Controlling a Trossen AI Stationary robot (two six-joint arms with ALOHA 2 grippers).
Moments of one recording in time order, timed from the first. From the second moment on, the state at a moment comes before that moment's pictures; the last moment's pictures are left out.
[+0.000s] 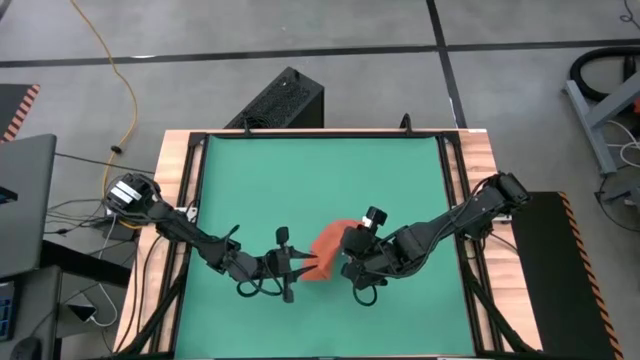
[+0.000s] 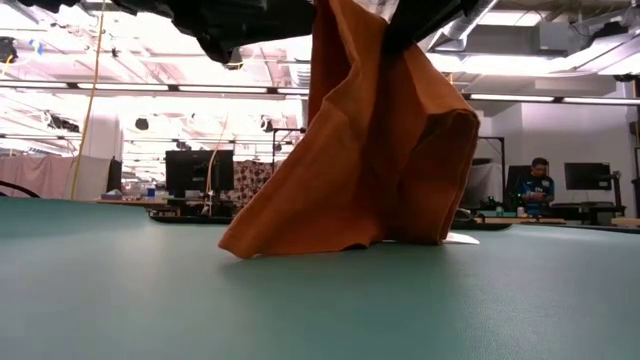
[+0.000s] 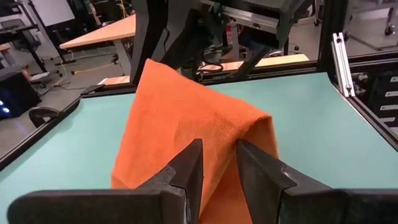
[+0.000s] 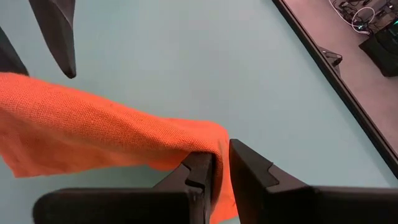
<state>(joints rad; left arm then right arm) -0.51 1.61 0.74 0.78 -0.67 0.08 0.46 1.67 1.47 -0.89 0.79 0.62</state>
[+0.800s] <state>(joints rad) -0.54 1.70 0.82 0.77 -0.79 0.14 0.47 1.67 1.47 -0.89 0.76 0.62</state>
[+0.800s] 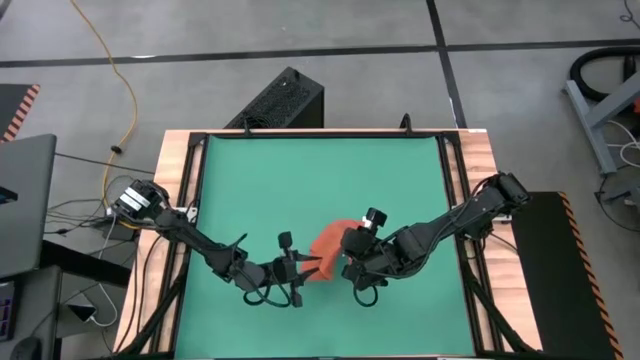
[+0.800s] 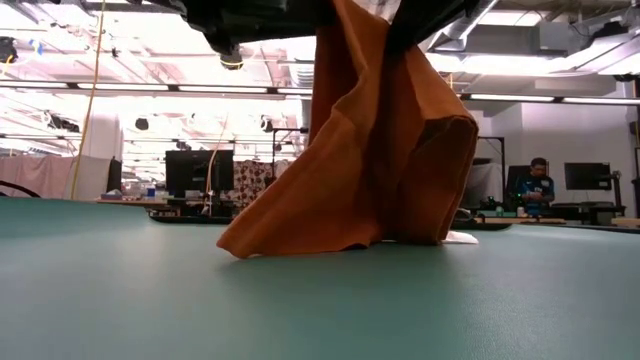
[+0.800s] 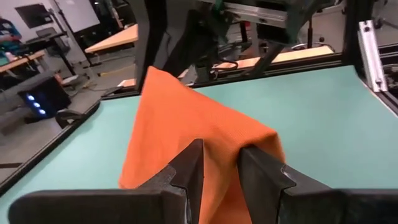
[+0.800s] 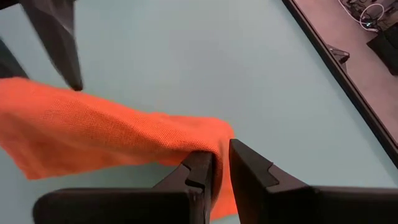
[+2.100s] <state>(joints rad) -0.62 1.66 0.94 0.73 -1.29 0.83 0.49 1.67 1.47 -0.92 0.81 0.63</state>
